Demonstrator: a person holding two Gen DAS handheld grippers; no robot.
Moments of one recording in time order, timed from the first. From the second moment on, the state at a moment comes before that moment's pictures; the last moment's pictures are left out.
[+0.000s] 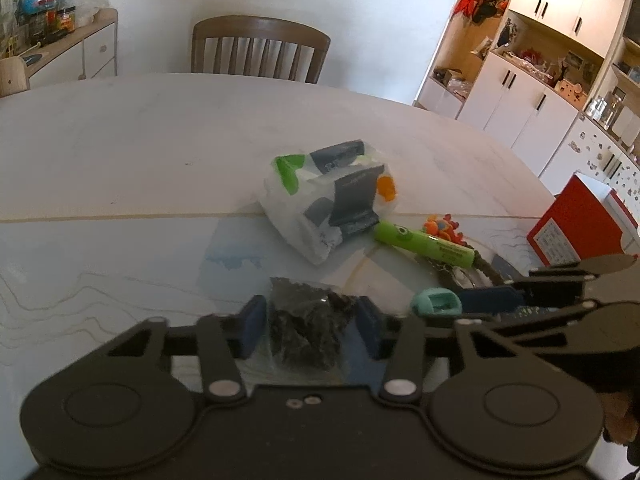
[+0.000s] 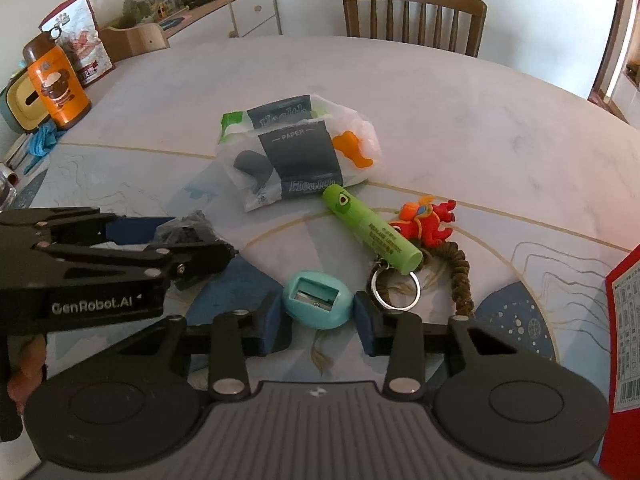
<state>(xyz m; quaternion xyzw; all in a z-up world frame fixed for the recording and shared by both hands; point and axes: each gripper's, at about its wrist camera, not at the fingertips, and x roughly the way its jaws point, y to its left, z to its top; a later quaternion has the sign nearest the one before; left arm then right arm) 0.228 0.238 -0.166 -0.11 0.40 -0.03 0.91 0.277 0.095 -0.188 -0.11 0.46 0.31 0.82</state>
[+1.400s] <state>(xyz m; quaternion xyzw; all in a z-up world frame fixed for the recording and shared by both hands) 0.180 0.084 -0.033 -0.10 0.34 -0.14 0.92 0.198 -0.071 -0.039 -0.07 0.38 0.29 0.87</state>
